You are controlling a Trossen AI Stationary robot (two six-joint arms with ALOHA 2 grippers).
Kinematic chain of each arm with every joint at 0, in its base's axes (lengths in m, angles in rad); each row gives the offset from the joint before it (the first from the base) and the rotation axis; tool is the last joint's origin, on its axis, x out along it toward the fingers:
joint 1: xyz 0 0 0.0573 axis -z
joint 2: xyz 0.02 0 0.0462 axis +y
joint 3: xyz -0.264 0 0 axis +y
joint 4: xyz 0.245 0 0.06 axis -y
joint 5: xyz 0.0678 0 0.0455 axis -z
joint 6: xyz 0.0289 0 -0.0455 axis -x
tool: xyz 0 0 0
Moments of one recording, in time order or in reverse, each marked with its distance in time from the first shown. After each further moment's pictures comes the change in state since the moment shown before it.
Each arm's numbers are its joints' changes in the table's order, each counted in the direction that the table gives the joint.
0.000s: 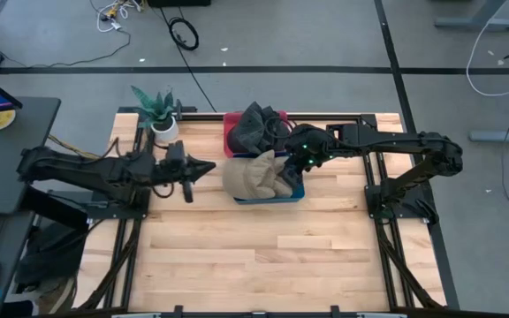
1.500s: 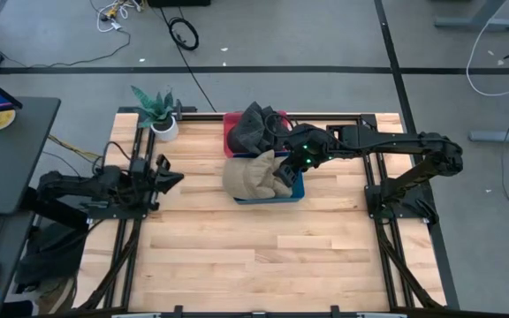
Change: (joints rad) left arm -0.020 -0.833 0.654 0.253 0.192 -0.010; right arm -0.013 0.000 0.000 0.071 0.000 -0.149
